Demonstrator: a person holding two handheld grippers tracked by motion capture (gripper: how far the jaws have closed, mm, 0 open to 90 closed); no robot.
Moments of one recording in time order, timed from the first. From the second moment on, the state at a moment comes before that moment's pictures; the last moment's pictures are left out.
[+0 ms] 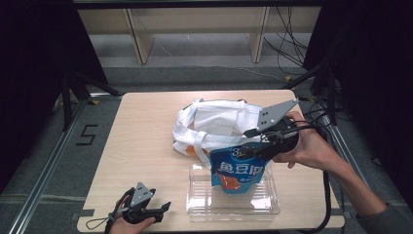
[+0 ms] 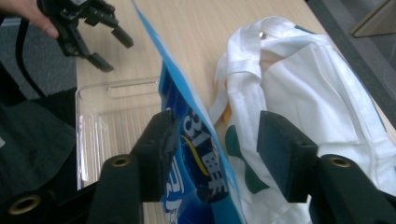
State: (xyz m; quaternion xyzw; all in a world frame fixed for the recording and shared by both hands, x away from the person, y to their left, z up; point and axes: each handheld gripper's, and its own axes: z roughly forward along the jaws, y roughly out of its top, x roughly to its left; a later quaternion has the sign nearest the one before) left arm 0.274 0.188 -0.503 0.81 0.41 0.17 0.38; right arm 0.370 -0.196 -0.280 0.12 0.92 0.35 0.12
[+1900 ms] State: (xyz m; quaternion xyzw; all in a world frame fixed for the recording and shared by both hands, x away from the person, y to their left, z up) left arm 0.275 0.192 -0.501 0.82 0.39 0.17 0.37; right arm 0.323 -0.287 -0.330 0.24 0.85 0.44 0.19
